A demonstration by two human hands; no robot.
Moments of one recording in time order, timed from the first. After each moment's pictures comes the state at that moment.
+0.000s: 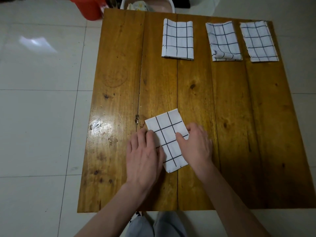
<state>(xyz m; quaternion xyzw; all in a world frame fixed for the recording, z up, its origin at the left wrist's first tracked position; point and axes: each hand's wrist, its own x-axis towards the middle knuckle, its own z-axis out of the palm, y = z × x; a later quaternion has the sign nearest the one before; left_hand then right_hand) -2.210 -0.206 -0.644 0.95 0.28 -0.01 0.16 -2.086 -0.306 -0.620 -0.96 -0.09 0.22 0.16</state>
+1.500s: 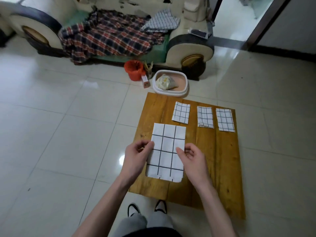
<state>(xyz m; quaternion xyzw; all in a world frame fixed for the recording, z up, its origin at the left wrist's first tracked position) -2.258 -0.177 -0.247 0.61 0.43 0.17 0.64 -2.135 -0.327 -0.252 -0.80 -0.16 0.27 0.52</state>
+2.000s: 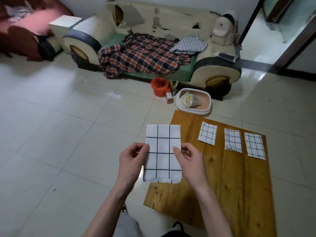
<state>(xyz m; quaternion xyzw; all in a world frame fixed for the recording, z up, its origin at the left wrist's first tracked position) -2.338 -0.080 -0.195 0.55 0.49 0.29 0.61 -2.193 -0.198 -0.204 -0.74 -0.25 0.29 0.55</state>
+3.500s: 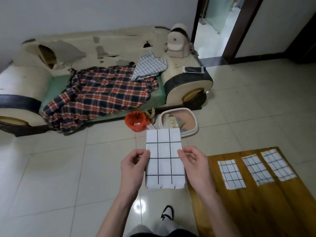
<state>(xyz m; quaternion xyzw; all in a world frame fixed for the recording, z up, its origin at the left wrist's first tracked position) -2.085 0.375 -0.201 0.63 0.36 0.15 0.67 -2.002 0.202 -0.197 -0.74 -0.03 0.16 0.65</state>
